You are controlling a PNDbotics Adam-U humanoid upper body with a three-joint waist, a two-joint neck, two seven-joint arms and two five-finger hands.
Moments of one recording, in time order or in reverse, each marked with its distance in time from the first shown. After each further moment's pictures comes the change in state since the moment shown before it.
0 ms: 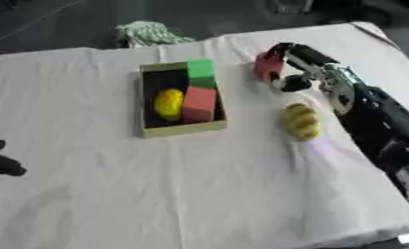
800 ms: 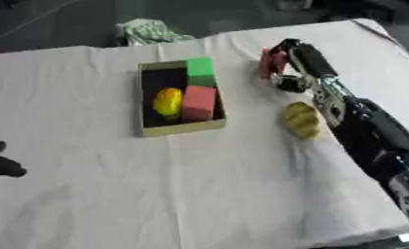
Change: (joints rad) left arm 0.000 -0.001 0.000 0.000 0.000 -0.002 -0.007; right arm 0.020 0.026 0.001 0.024 0.035 0.009 -0.387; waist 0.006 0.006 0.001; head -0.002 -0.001
